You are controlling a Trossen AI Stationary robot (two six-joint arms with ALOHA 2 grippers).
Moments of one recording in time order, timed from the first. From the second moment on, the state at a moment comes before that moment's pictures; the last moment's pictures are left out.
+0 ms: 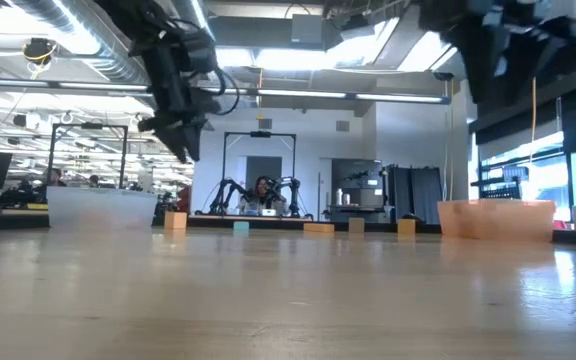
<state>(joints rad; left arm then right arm) 0.76 1.46 1.11 -0.68 -0.07 -0.24 0.25 1.47 1.31 -1.41 0.24 1.50</state>
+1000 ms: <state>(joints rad) 0.82 1.58 1.11 -0.71 -0.03 -0.28 -0.06 1.47 1.31 -0.97 0.27 0.50</state>
